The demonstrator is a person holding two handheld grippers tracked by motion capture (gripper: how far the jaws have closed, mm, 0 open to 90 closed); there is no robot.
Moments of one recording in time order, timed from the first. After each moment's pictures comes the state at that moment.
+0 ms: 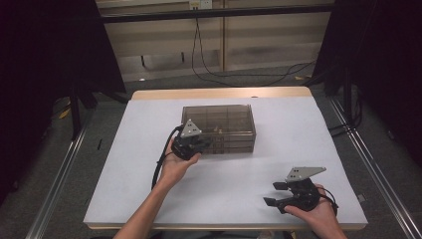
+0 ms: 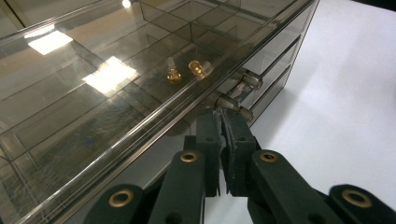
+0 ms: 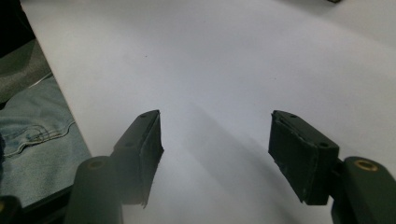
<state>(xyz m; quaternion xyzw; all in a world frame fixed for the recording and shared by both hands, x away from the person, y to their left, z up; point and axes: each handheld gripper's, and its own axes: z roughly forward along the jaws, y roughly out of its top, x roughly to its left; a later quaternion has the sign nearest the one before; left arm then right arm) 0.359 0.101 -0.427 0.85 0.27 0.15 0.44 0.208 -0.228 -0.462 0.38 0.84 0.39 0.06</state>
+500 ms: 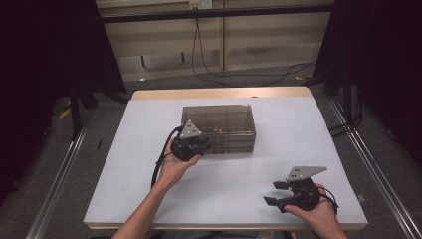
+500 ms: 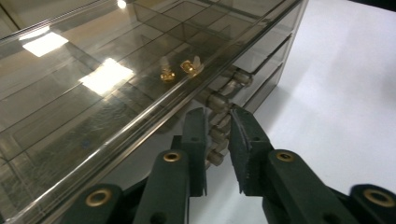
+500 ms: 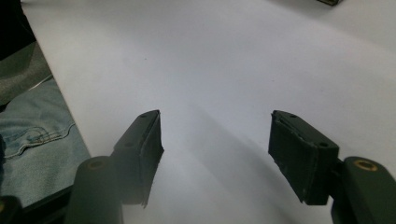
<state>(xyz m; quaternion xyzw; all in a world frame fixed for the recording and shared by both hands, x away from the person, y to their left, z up) 0.353 0.103 -0.424 0.85 0.26 0.13 0.44 0.209 -0.229 -0.461 0.38 0.83 0.39 0.07</state>
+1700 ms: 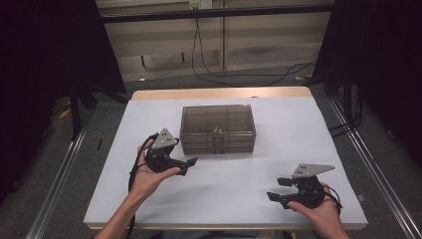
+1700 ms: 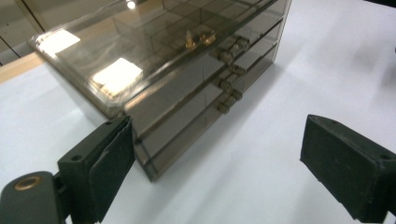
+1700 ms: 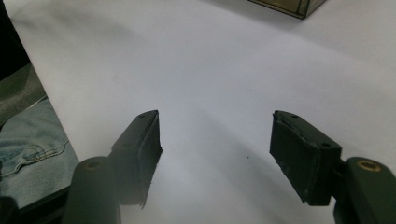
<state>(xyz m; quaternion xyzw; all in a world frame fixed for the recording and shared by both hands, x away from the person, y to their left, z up) 0.318 0.168 -0.406 0.84 0.27 0.14 0.44 0.210 -0.240 -0.458 0.41 0.81 0.41 0.08</state>
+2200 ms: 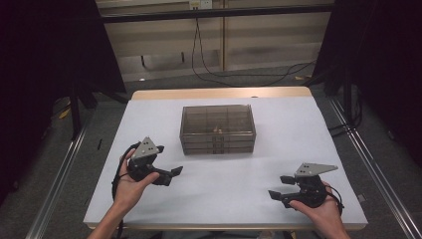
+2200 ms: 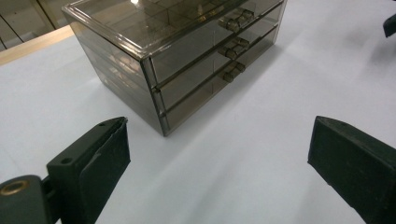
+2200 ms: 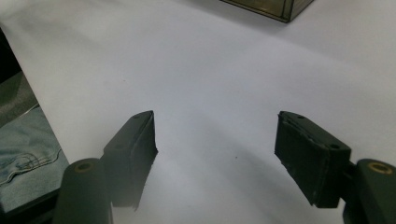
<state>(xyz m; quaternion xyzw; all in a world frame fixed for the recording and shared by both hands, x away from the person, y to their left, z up) 0.297 0.207 -0.404 0.84 0.28 0.15 0.43 0.210 -0.244 -0.457 0.42 0.80 0.42 0.09</state>
